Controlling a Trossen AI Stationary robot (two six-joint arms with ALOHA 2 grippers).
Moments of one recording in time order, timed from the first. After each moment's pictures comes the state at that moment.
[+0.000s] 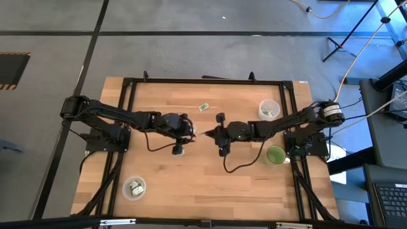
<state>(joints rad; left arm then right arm) 0.00 1.37 0.75 -0.02 0.02 0.04 0.11 1.59 0.85 0.29 0.27 -0.55</state>
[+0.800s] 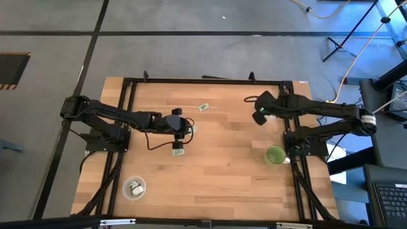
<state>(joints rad) -0.01 1.37 0.75 -0.15 -0.24 0.06 -0.29 1.10 0.85 -1.02 0.56 0.46</state>
